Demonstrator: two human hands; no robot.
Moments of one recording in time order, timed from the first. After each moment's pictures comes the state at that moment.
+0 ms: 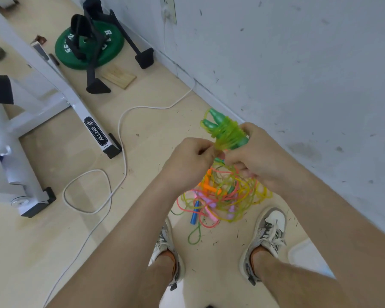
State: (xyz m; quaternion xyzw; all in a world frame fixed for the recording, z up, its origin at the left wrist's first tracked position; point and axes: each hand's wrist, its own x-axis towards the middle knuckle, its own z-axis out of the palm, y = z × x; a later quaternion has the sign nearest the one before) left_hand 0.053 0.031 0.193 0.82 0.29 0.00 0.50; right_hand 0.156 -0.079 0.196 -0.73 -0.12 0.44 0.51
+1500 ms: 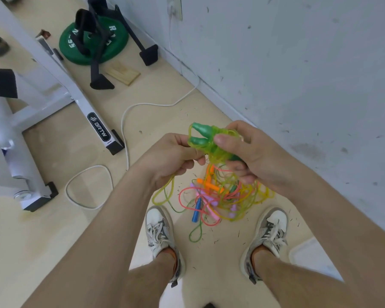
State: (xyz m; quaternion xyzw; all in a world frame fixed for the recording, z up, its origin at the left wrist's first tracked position) left_hand 0.031 0.067 0.197 0.64 0.33 -0.06 0.69; right_hand 0.144 -0.081 0.216 -0.63 -0.21 0.53 0.53
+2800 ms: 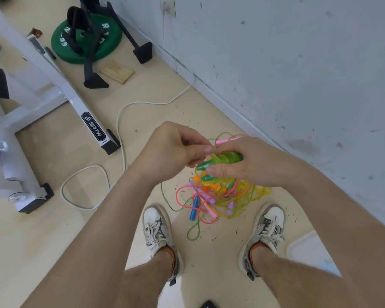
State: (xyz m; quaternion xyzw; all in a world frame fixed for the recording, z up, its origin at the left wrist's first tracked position) left_hand 0.037 0.056 0.214 0.80 0.27 0.00 0.54; right_hand 0.160 -0.088 0.193 -0.77 -0.43 0.40 0.24
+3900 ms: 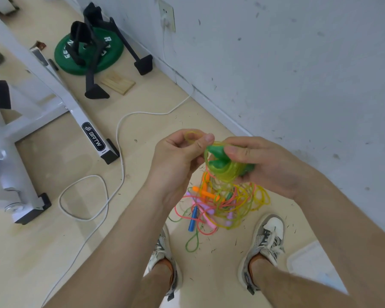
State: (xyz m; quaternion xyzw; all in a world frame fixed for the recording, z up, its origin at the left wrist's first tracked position) left_hand 0.052 0.033 0.208 0.47 0.33 0.19 0.80; right_hand 0.168 -0.095 0.209 -0.58 -0.25 0.56 0.53
